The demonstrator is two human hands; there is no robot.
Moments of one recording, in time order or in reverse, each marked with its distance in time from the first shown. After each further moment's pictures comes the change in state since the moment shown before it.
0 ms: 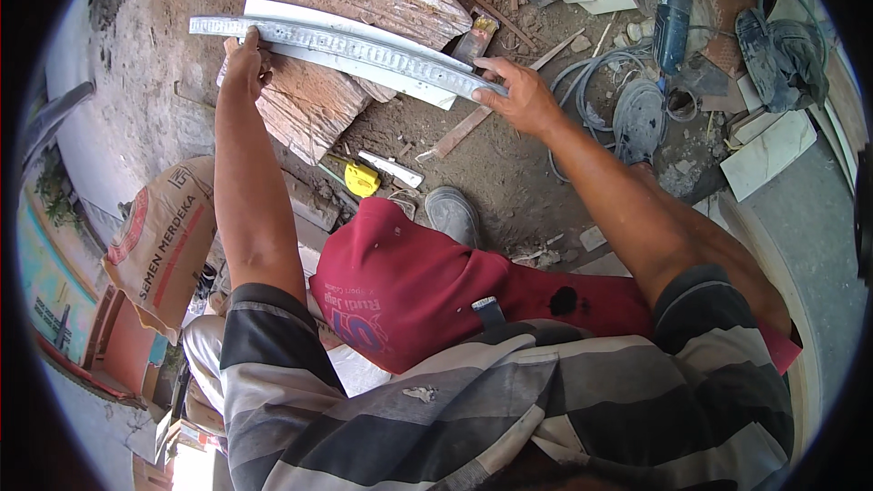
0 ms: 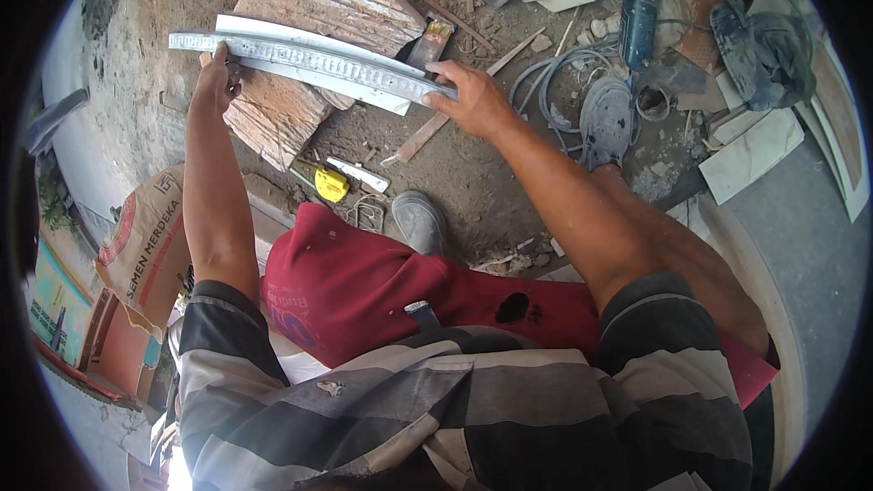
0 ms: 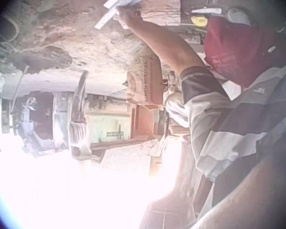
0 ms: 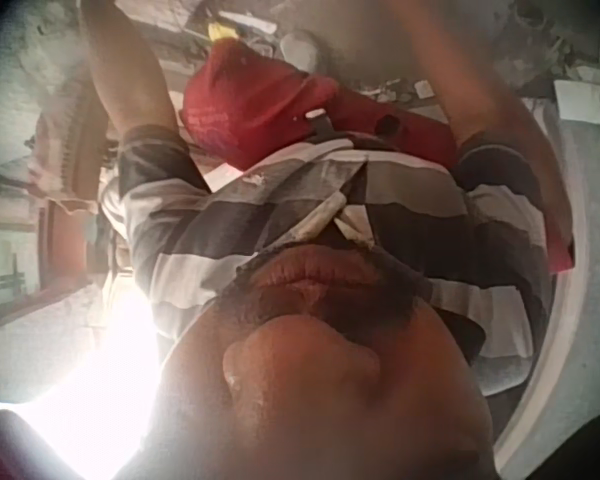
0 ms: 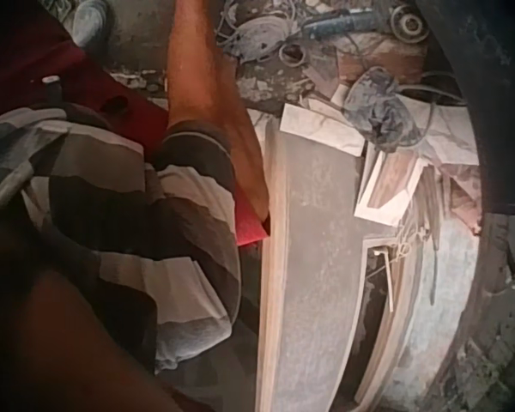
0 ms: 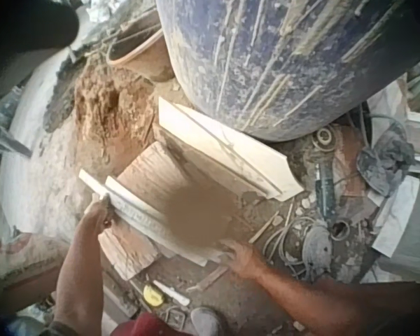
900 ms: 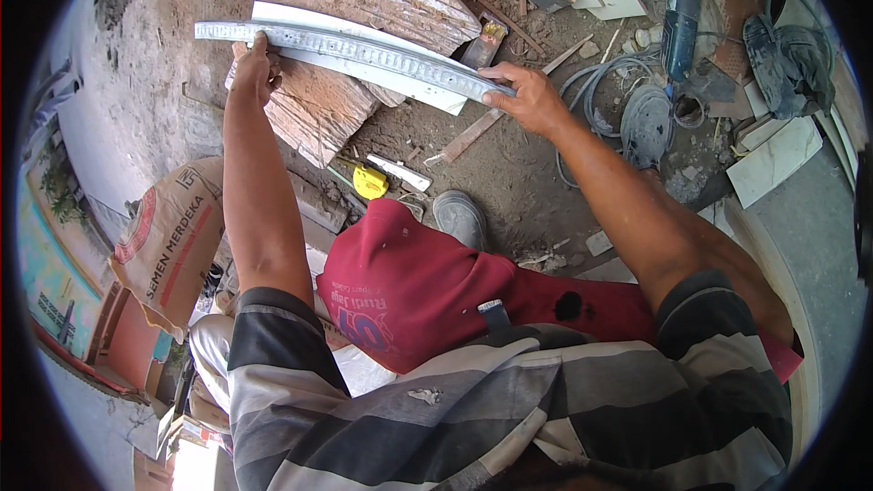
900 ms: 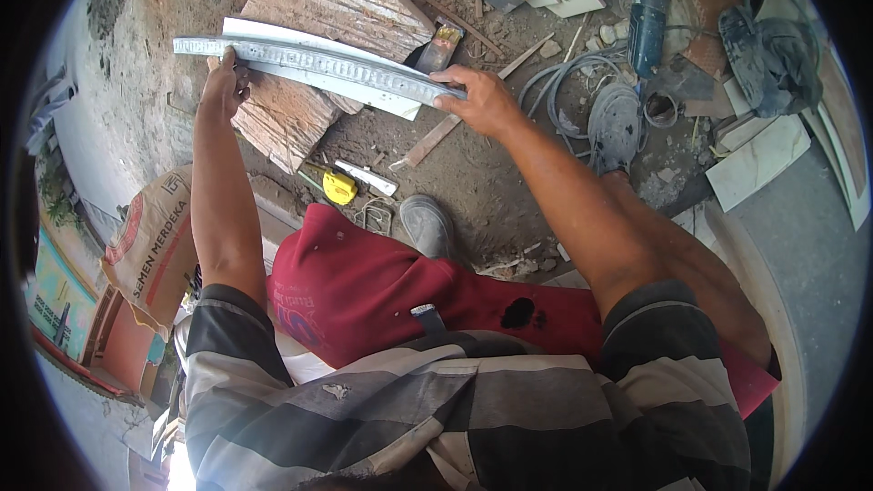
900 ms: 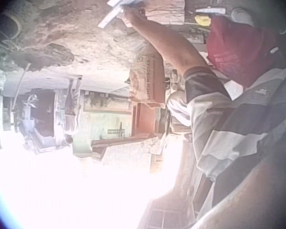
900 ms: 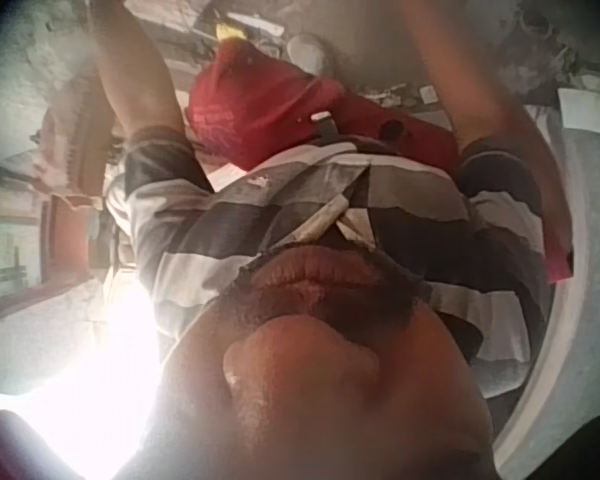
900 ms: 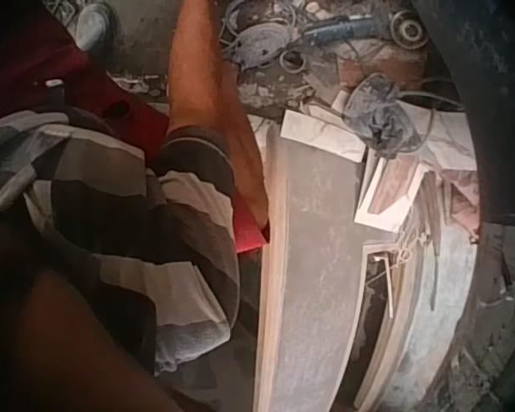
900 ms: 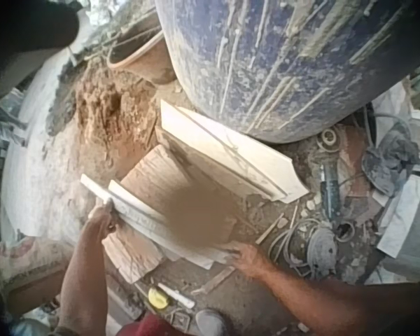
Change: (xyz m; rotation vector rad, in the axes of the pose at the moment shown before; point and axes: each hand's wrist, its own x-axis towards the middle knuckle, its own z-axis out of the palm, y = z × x) left_hand 0.017 -0.011 -0.013 -0.017 -0.042 -0.009; right_hand 0.011 0.004 0.001 0.218 -0.064 0.001
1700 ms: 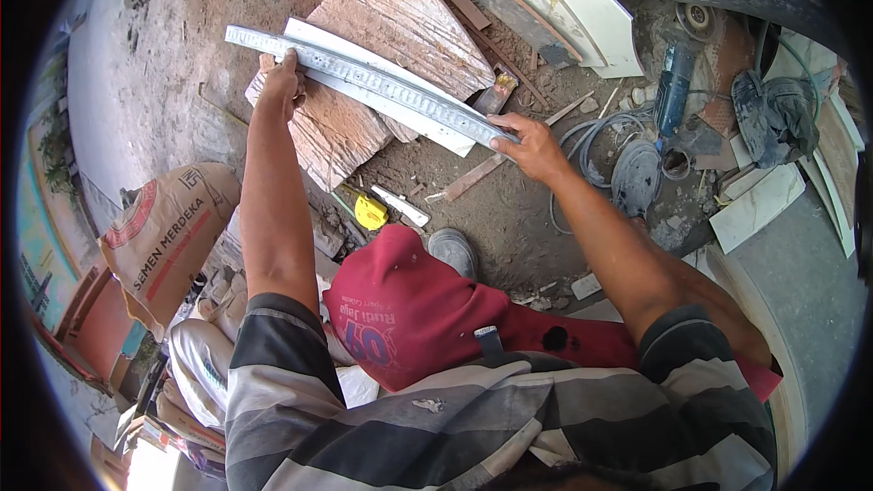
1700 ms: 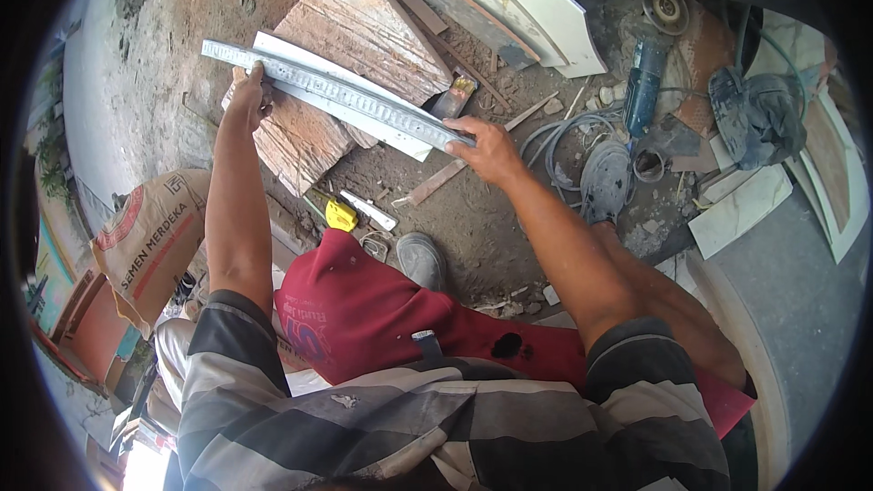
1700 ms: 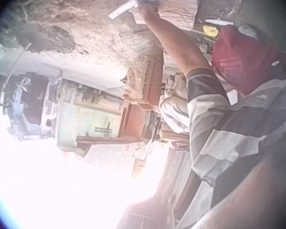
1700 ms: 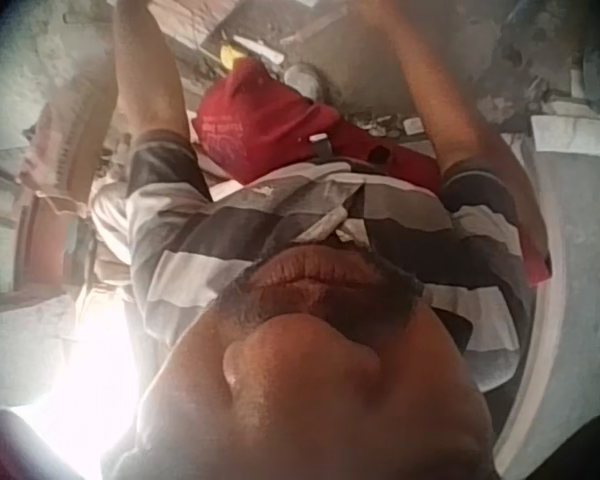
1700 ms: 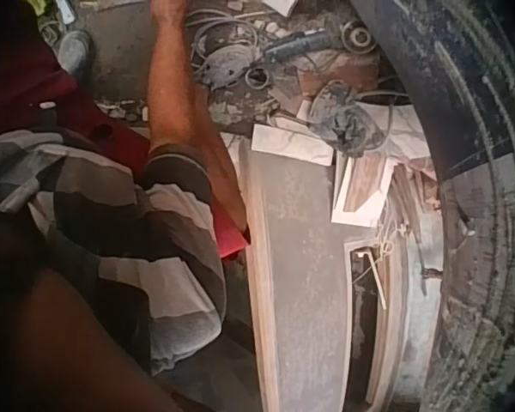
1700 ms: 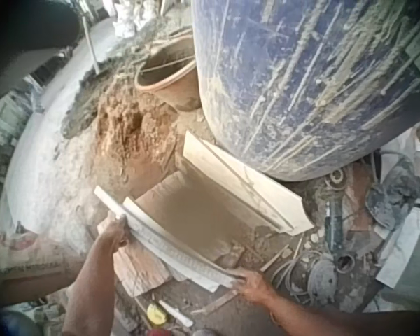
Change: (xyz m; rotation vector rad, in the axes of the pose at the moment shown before) left_hand -0.020 0.006 0.013 -0.055 0.005 0.028; right_hand -0.001 -0.005 0.000 -0.002 -0.016 0.022
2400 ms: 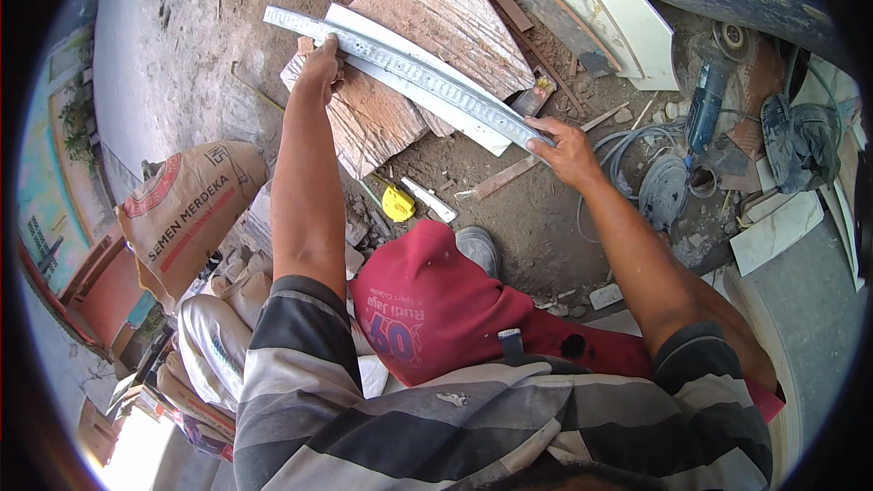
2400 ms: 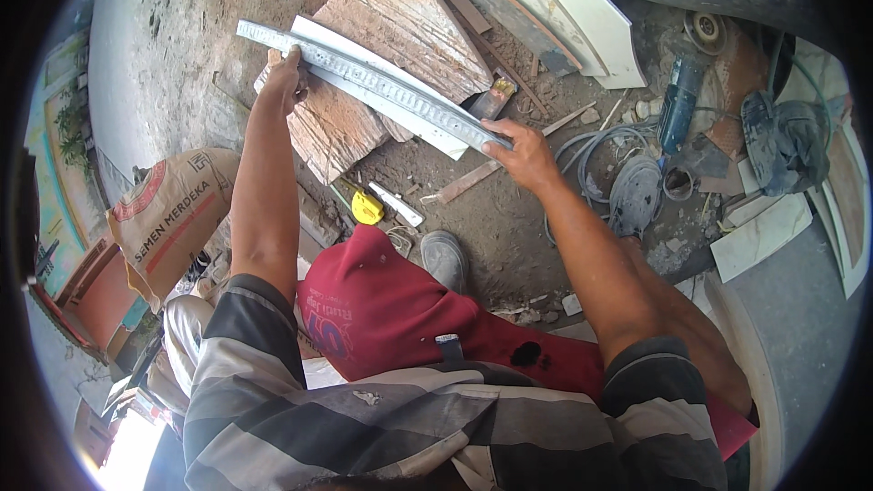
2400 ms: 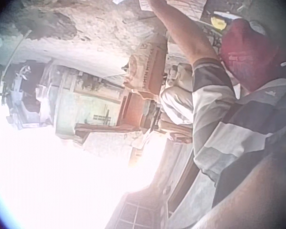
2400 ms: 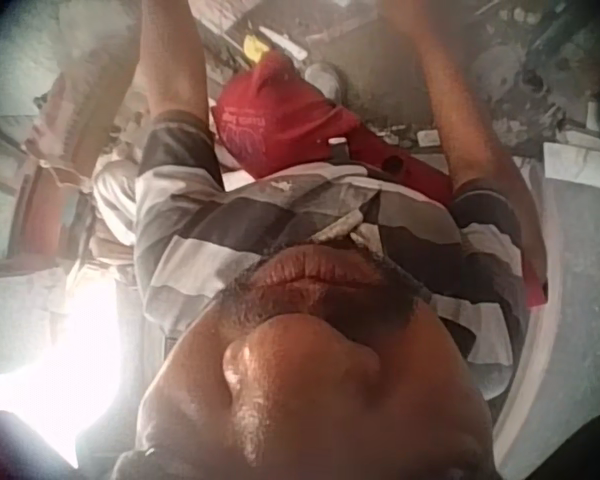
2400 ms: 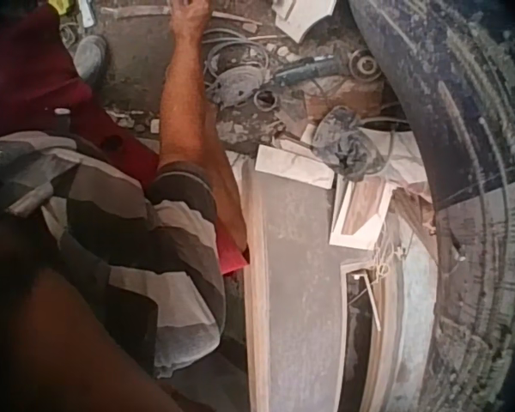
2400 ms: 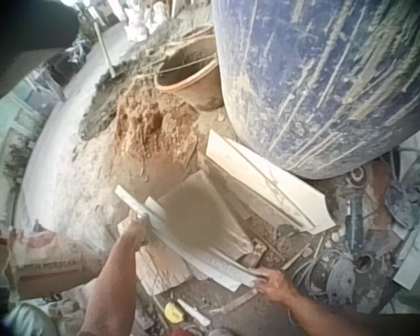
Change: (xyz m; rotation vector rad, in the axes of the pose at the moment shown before) left_hand 0.004 -0.003 0.002 0.047 0.034 0.006; right_hand -0.001 0.004 0.002 0.056 0.007 -0.034
